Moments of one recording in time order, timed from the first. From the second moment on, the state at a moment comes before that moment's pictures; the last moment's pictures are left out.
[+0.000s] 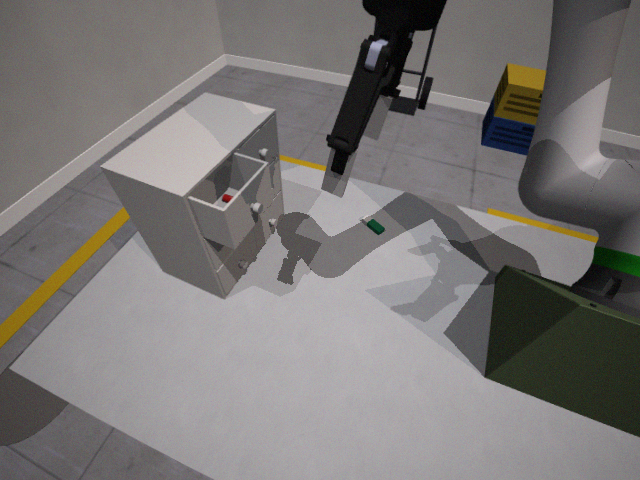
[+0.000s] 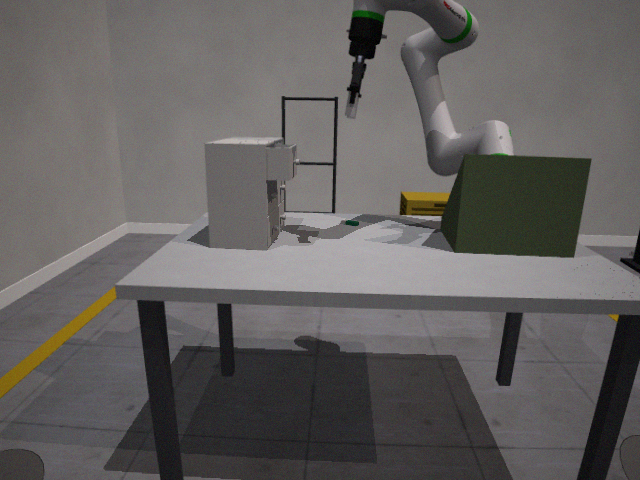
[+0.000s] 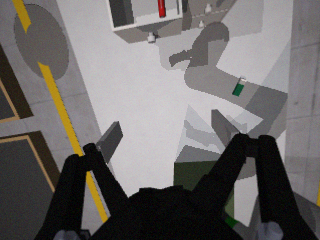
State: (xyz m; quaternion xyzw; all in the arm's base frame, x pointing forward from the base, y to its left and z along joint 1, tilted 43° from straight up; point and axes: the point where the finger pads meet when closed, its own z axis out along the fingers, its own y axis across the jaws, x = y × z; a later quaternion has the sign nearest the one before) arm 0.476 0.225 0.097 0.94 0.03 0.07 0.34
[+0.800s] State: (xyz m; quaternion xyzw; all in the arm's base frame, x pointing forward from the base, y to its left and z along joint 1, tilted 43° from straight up) arm 0.428 0.228 0.084 0.93 0.00 0.00 0.37
